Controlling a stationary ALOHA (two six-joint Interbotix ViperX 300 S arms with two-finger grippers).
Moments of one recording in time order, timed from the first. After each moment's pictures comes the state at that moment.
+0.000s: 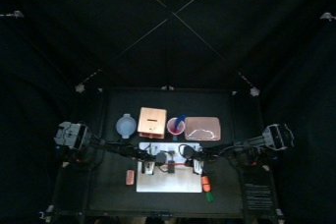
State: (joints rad) left arm -0.15 0.14 0.63 -0.12 0.11 0.08; right arm 0.13 -0.13 0.88 0.39 0.17 -0.06
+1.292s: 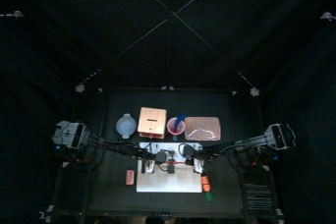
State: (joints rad) left arm -0.11 0.09 0.61 -0.06 0.16 0.08; right arm 0.09 -0.19 0.86 0.34 0.23 -0.05
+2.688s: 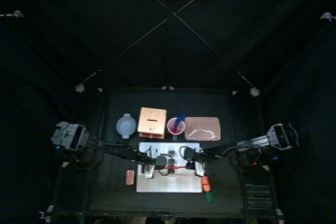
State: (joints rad) left arm -0.19 0.10 0.60 -0.15 0.16 0.07; right arm 0.16 -0.22 0.86 0.41 0.25 -0.05
